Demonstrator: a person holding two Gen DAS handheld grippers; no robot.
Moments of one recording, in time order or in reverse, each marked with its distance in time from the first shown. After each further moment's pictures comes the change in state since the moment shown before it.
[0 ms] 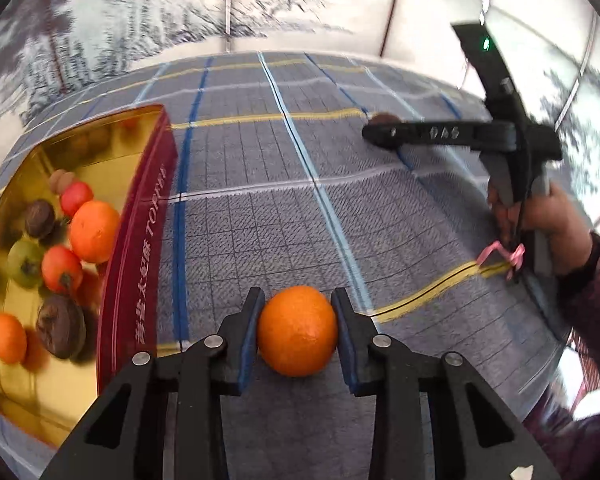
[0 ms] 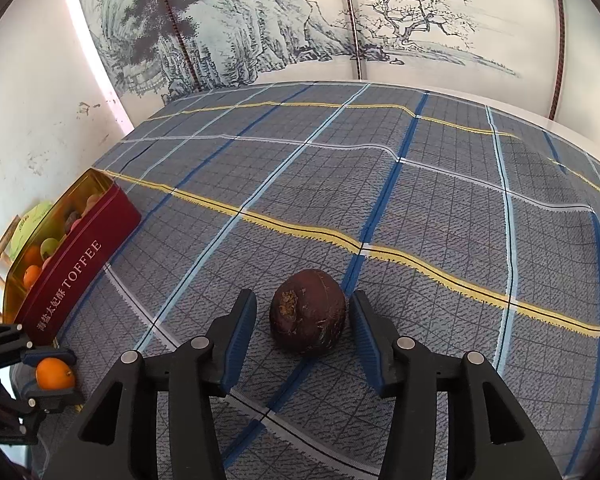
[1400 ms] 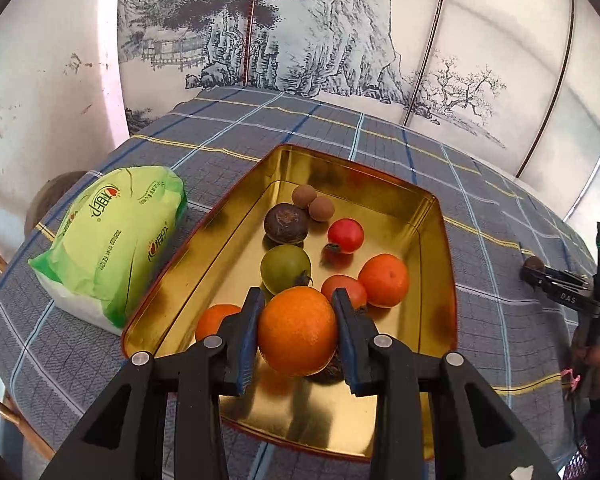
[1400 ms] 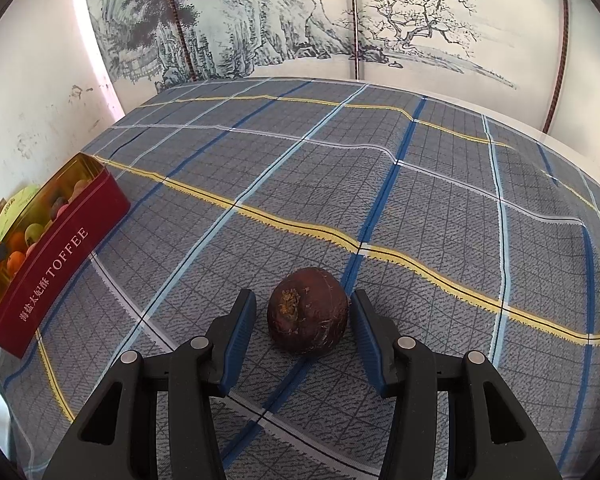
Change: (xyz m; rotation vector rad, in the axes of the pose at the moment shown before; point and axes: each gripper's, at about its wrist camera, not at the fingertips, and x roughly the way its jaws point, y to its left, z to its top) left arm -0.065 0.152 -0.008 -0.383 -0.179 0.302; right arm 0.004 0.009 0.002 -0.036 0.010 -0.053
